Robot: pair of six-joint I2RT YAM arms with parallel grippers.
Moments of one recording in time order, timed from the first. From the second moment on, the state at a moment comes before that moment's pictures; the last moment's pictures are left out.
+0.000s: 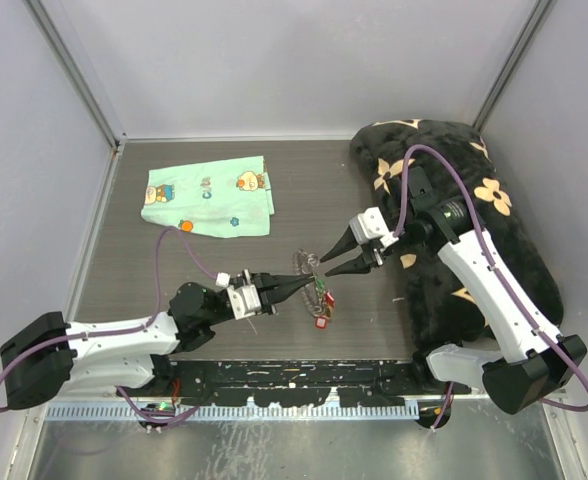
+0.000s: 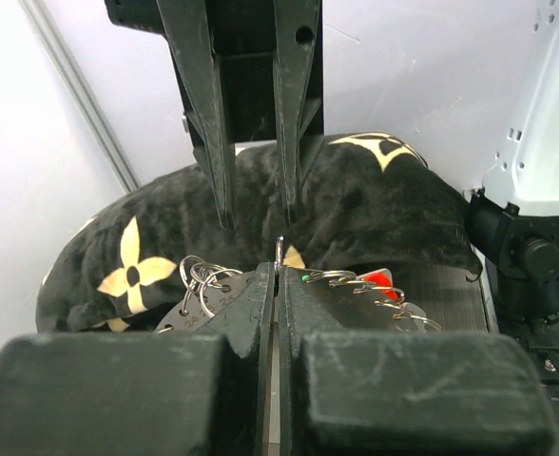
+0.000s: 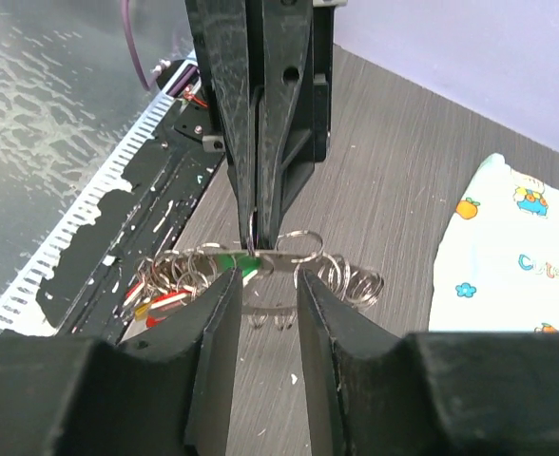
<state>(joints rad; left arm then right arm) -1.09 1.06 0.37 1.11 0.26 0.25 0.42 1.20 1.33 -1.15 -1.30 -1.29</state>
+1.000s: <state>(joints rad) -1.09 1.12 0.37 1.14 0.27 0.20 0.48 1.20 1.24 -1.06 -1.30 -1.25</state>
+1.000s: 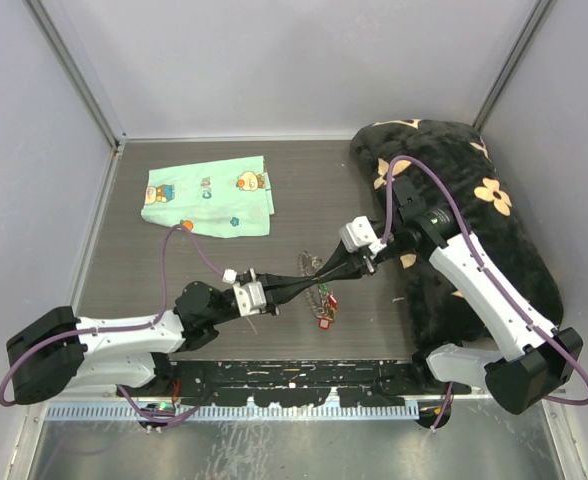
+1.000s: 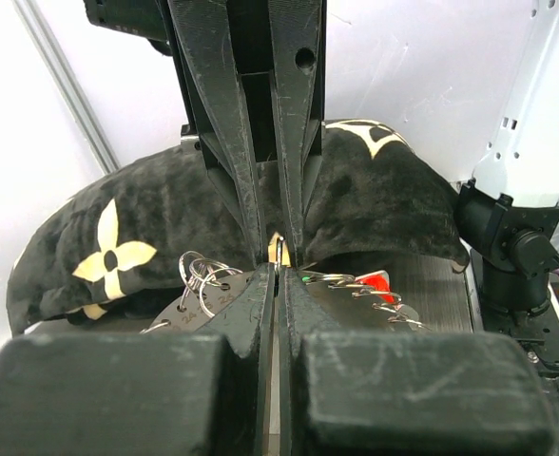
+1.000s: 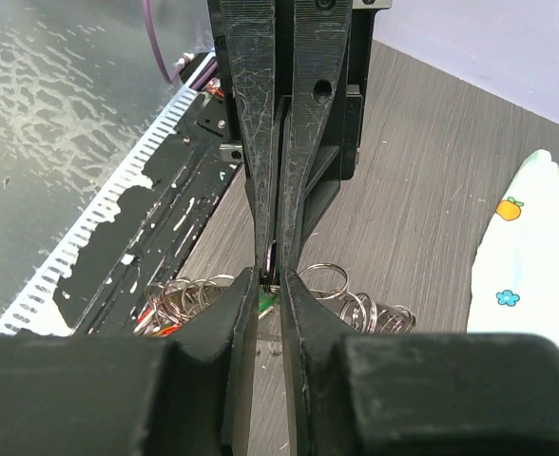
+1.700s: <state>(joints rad) -1.09 1.01 0.28 1.16 0.20 0.16 0.48 1.19 1.23 -1.09 -1.16 -1.22</state>
